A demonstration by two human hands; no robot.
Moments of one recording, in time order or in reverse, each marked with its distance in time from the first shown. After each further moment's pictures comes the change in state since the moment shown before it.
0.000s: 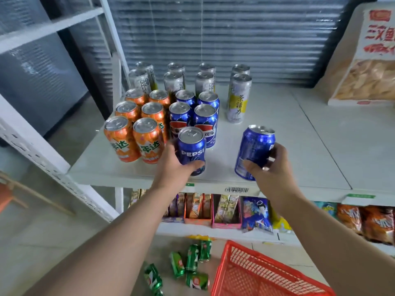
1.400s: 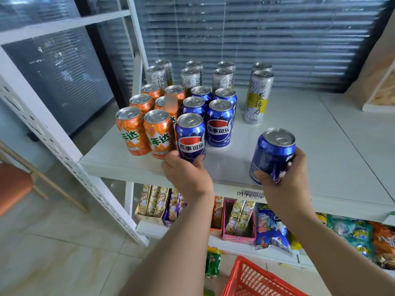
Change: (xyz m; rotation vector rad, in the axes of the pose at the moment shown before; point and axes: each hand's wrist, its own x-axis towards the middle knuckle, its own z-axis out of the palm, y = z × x) left_hand -0.003 -0.027 0.064 0.064 0.782 -0.122; right_hand 0.001 0.042 0.005 -0.071 -0.027 -0.185
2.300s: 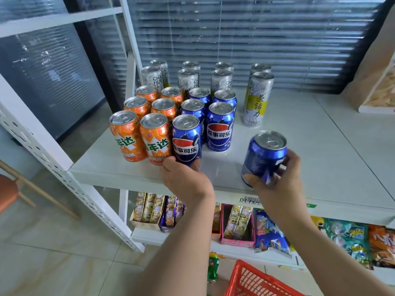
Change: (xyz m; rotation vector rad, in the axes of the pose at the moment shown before) left_hand 0.010 0.002 0.004 0.054 -0.034 -0.101; right_hand 0.000 -0.007 0.020 0.013 0.009 0.040
